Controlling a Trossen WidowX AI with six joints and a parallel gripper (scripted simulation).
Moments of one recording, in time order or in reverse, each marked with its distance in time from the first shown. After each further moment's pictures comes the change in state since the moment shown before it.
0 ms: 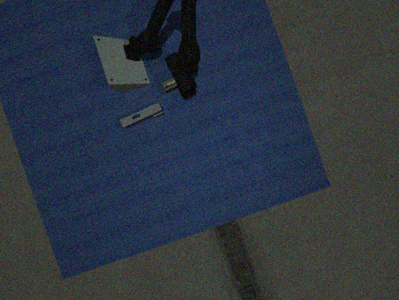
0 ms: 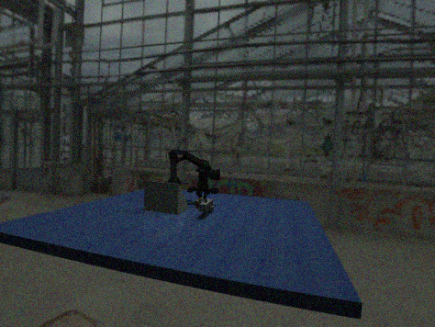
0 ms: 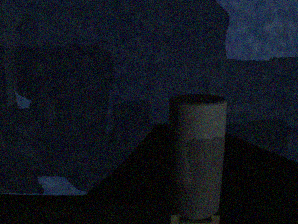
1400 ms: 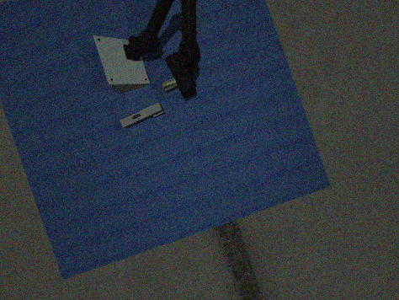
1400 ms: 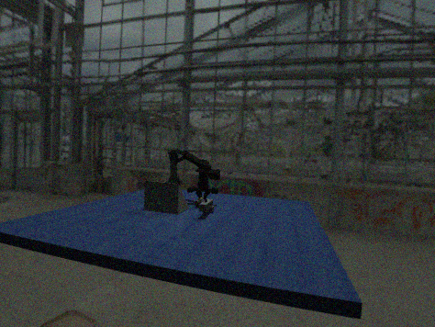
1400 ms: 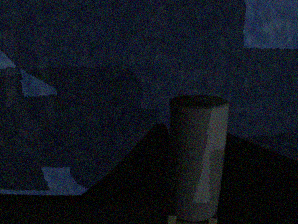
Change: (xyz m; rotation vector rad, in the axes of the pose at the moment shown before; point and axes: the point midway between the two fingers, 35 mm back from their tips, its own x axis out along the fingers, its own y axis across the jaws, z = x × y) arm 0.000 -0.001 0.000 -0.002 -0.002 -0.003
